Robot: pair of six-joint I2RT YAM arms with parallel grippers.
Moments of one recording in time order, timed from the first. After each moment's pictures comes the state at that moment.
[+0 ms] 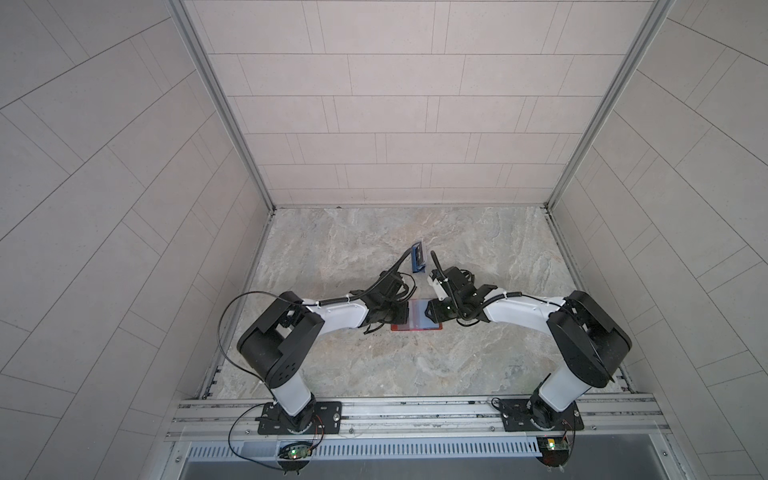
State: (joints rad) left arm -0.68 1.67 0.80 -0.12 0.20 -0.55; right arm 0.63 1.62 0.84 -0.24 -0.15 0.39
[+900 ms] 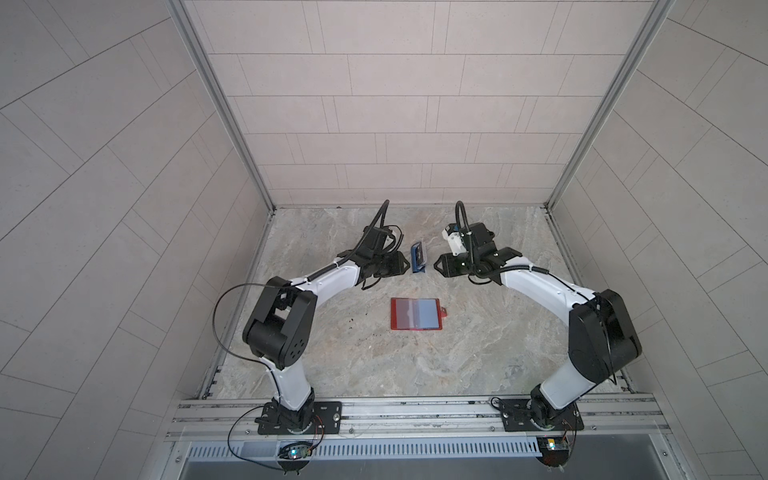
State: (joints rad) left arm -0.45 1.81 1.20 -0.19 0.39 -0.55; right arm 0.38 1.66 1.21 -0.39 -0.26 0.25
